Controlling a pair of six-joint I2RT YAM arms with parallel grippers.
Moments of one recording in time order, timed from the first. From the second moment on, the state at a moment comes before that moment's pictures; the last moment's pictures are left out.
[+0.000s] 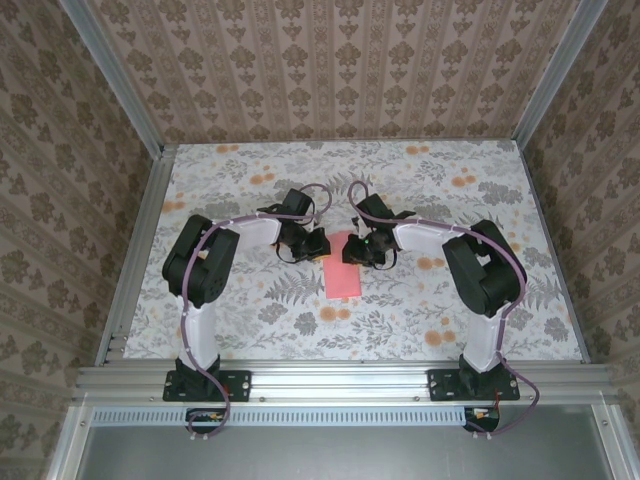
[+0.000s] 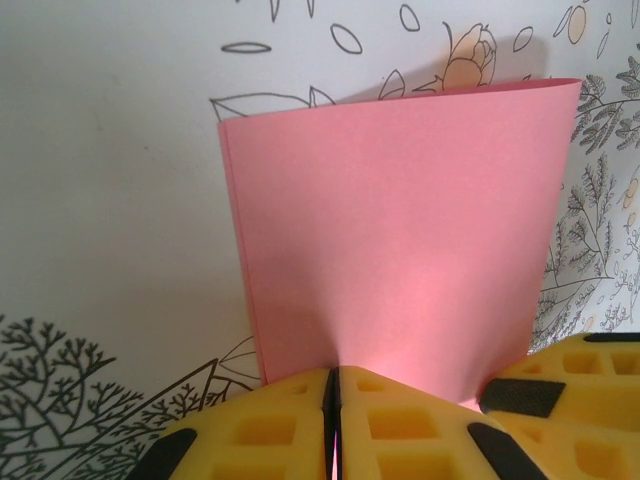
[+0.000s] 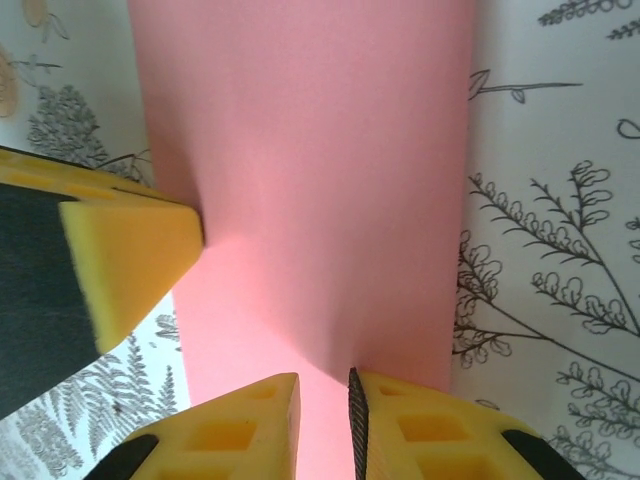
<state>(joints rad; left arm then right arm) -0.57 2.00 1.21 -0.36 0.49 -0.65 0.50 1.90 1.15 -0.42 -0.35 0.58</state>
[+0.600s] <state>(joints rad) -0.57 2.00 1.21 -0.36 0.50 -0.65 0.50 1.82 1.09 -0.44 -0.40 0.56</state>
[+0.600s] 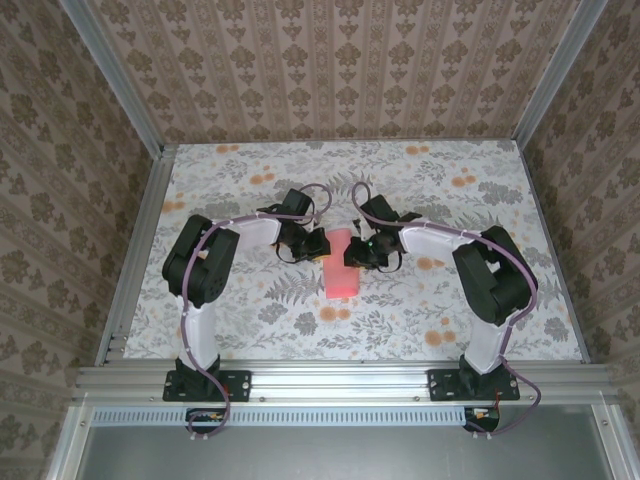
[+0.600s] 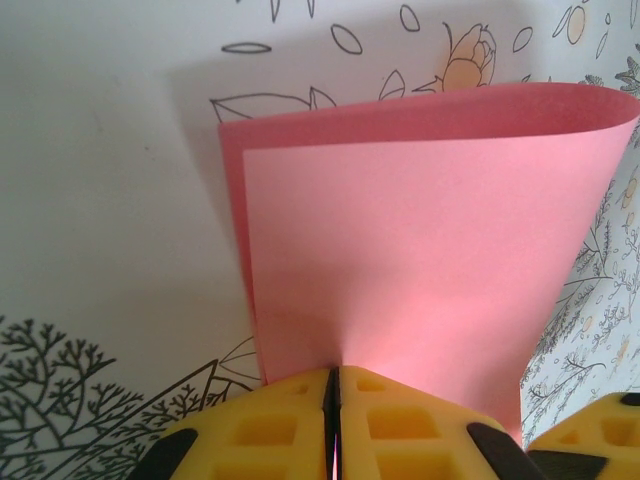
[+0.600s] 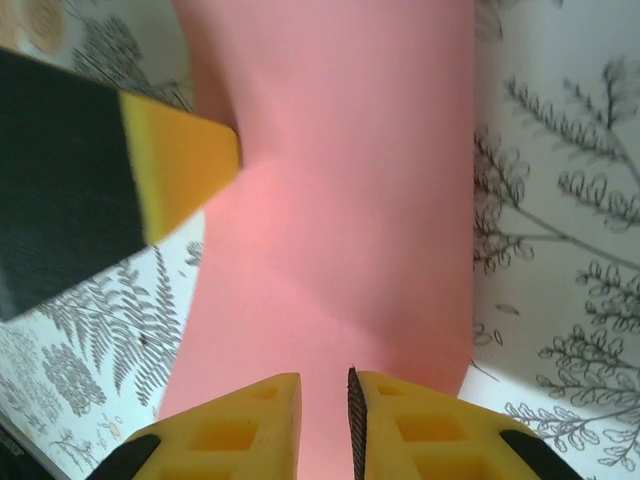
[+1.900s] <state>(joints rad) -0.57 2.00 1.20 -0.32 0.51 -0.66 0.52 1.69 0.83 -0.36 -0.46 0.59</state>
